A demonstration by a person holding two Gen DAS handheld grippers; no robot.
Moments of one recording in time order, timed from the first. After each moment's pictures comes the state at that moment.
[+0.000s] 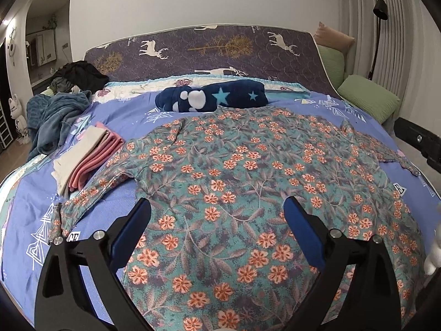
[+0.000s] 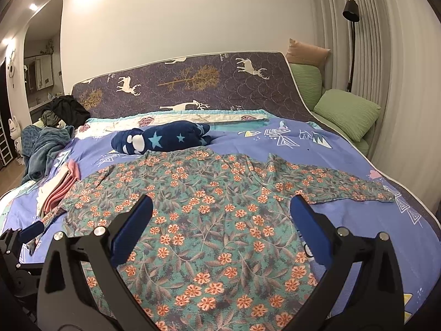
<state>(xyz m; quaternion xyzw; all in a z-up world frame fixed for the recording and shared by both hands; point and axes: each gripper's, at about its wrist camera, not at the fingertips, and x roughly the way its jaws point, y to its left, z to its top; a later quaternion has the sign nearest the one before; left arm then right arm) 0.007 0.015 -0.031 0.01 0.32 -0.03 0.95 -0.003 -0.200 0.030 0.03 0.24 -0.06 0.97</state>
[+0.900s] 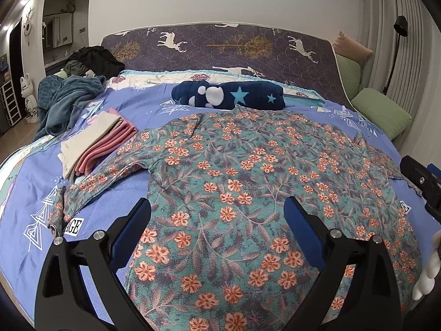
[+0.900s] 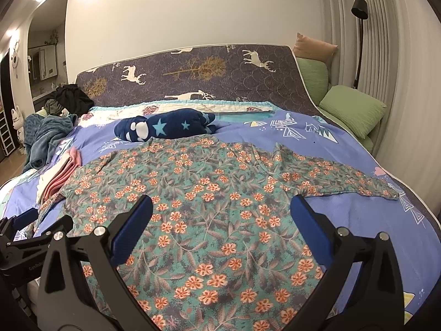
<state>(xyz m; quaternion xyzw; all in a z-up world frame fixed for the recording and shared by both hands) 0.012 0.033 -0.032 -0.03 0.33 0.01 0.94 0.002 -0.194 0.014 0.02 0.27 -0.04 0.96</state>
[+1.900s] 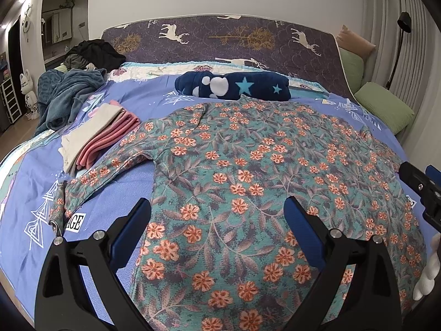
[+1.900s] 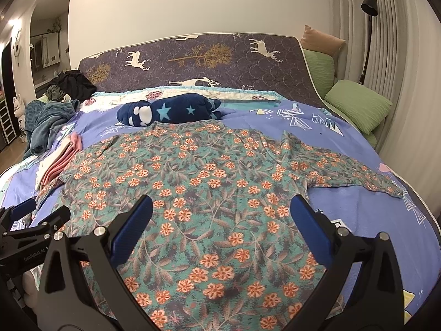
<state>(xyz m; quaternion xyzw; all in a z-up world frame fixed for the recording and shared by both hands) 0.017 0.043 -0.043 -0.03 0.35 0.01 0.94 0.010 -0.183 0.002 0.01 0.30 -0.03 0.95</state>
